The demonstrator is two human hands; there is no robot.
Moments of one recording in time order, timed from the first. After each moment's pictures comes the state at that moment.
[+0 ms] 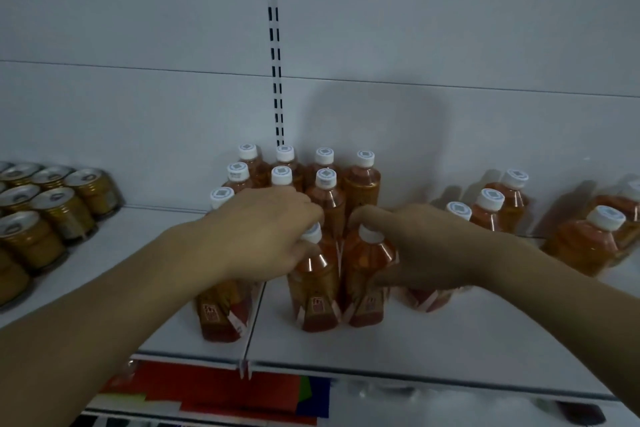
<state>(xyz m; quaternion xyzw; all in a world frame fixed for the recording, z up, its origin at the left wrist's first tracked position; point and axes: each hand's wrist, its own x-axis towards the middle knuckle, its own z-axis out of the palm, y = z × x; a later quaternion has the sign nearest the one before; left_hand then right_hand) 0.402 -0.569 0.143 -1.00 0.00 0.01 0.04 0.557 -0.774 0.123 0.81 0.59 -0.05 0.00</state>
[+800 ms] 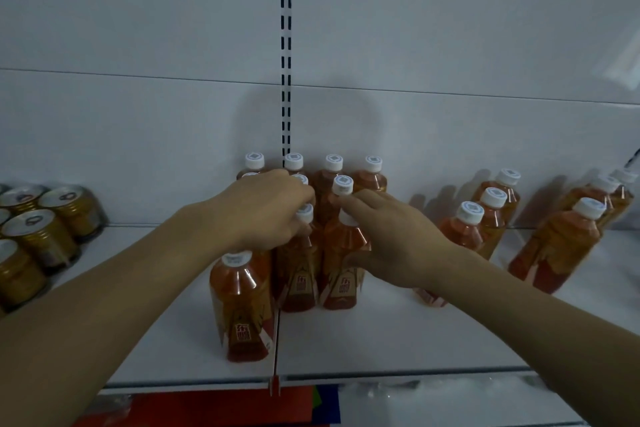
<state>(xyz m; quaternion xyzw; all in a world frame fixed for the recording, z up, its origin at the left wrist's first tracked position) 0.428 -0.495 0.136 -1.00 0.02 -0.01 -0.02 0.525 -0.716 0.100 0.86 0.50 0.06 -0.04</state>
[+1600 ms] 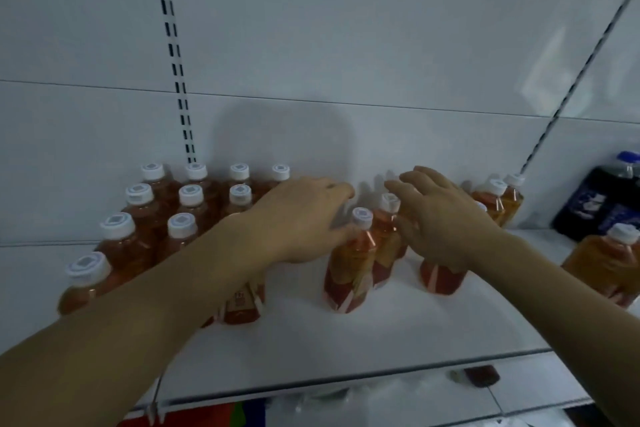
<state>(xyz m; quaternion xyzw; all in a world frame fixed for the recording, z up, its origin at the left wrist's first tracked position) 0.506 -0.661 0.148 -0.99 0.10 -0.09 -0.05 0.617 -0.894 0.133 0.92 0.37 0.12 0.04</state>
